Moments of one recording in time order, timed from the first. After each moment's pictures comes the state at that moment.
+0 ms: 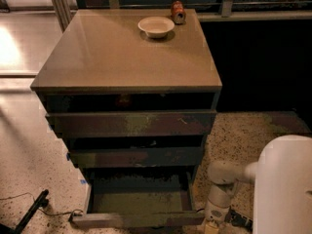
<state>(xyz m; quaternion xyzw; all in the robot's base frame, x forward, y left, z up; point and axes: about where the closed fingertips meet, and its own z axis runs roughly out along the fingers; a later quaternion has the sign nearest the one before) 0.333 -0.195 0.342 0.52 -0.79 -0.28 0.18</state>
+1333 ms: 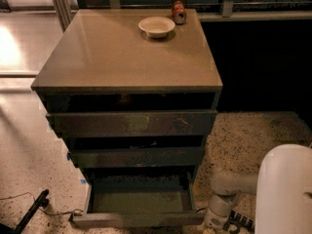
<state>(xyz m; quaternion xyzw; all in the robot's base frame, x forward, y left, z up) 0.333 -0.193 0.286 0.51 -0.81 -0.27 0.14</state>
